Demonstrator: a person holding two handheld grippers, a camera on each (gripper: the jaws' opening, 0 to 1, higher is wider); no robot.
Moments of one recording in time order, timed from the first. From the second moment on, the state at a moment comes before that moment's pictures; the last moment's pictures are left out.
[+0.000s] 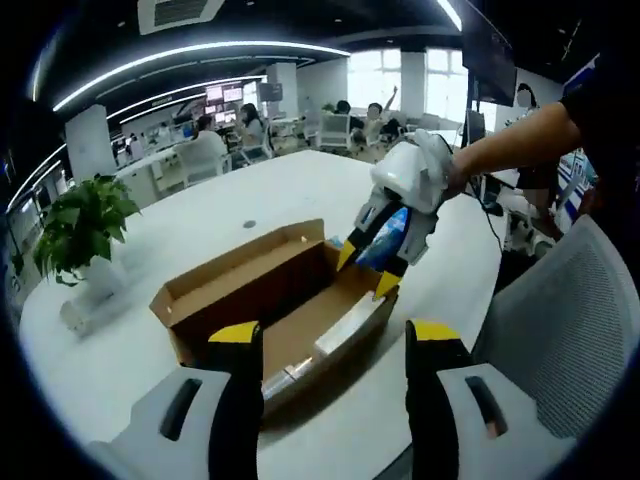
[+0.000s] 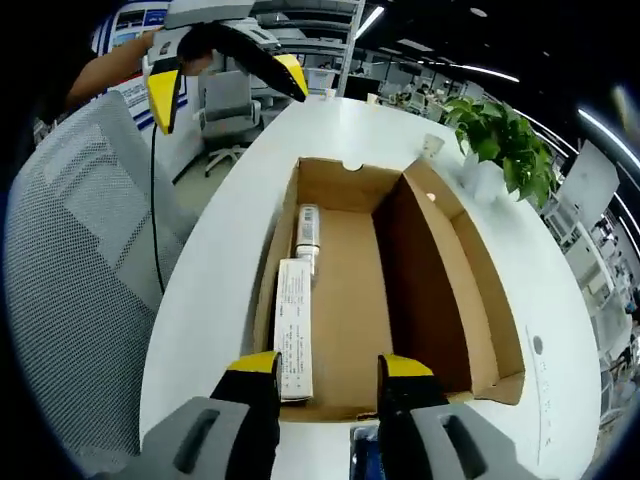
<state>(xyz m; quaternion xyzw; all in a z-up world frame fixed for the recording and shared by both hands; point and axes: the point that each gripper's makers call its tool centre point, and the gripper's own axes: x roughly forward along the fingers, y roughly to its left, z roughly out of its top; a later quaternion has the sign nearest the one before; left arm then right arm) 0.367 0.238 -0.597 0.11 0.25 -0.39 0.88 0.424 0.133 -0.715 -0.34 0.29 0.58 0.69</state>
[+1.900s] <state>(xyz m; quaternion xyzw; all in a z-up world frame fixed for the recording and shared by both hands) 0.346 0.264 -0.602 0.10 0.25 -0.37 0.89 0.430 0.158 -0.638 -0.32 0.22 0.60 0.70</state>
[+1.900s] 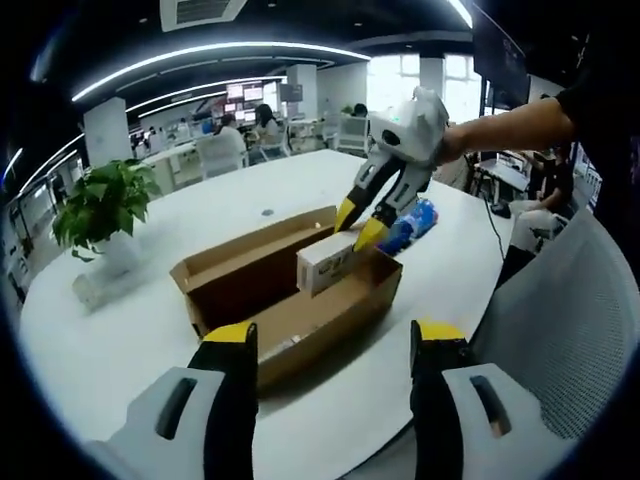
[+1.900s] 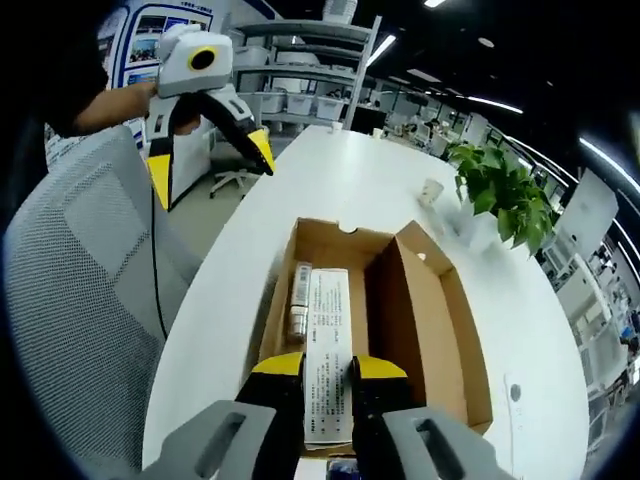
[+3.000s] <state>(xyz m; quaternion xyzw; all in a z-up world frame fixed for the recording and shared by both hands) 0.345 0.261 -0.595 0.07 0.24 -0.36 0.90 0.443 0.040 -0.584 -0.35 0.21 0.57 0.71</state>
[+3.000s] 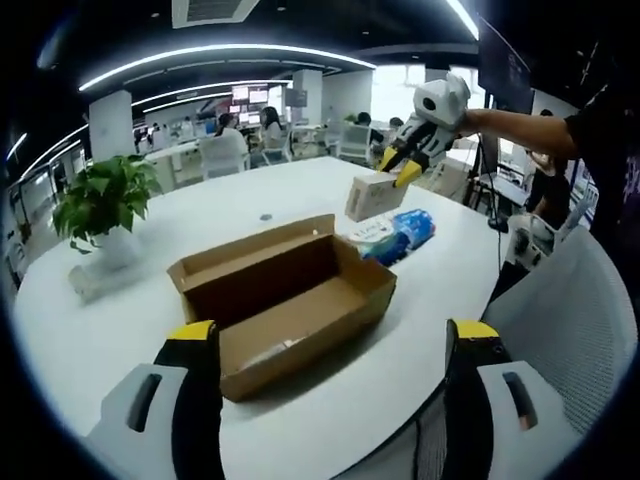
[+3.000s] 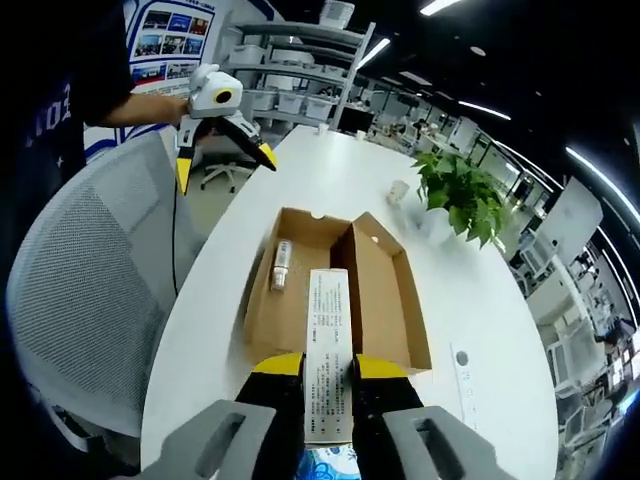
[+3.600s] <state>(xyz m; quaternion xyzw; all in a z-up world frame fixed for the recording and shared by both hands) 0.343 0.263 -0.594 0.07 0.24 -0.36 0.90 0.462 -0.028 -0.585 -0.36 0.22 0.54 0.73</state>
